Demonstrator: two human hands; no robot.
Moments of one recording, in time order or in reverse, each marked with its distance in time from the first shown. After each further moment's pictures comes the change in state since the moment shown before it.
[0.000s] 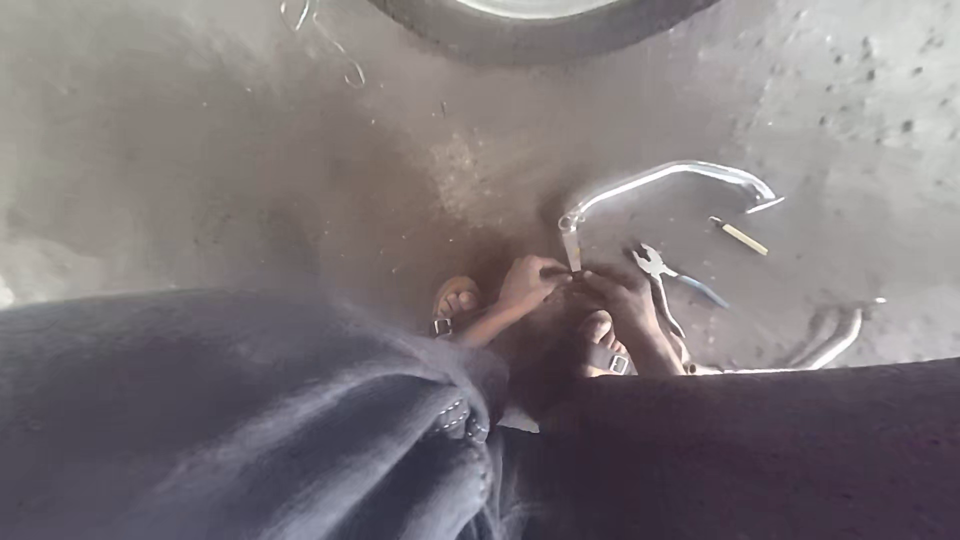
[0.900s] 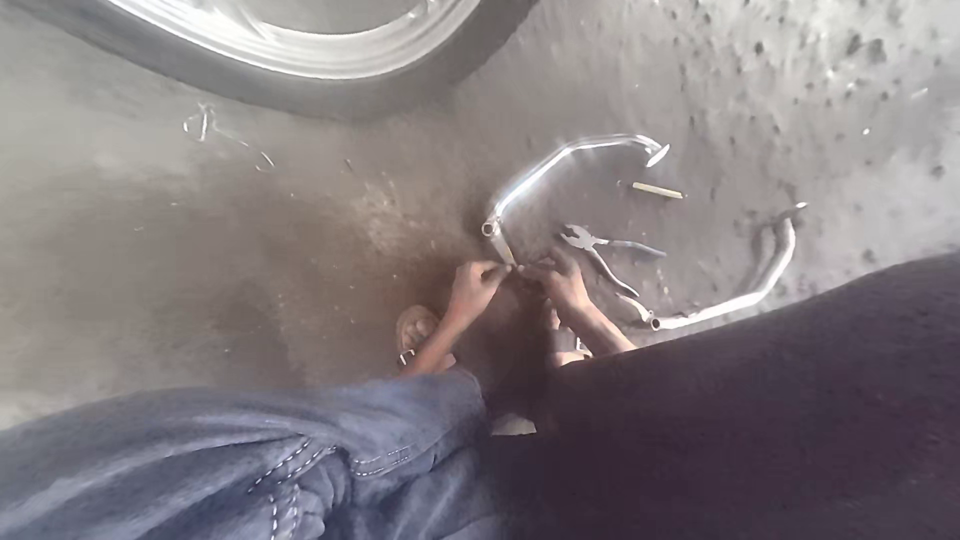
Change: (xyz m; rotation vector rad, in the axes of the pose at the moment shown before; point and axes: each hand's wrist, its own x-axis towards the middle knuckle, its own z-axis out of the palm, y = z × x) left_hand 0.010 0.013 -0.002 0.262 0.004 0.075; right_hand 0.001 0.009 -0.001 0.134 0.057 -0.014
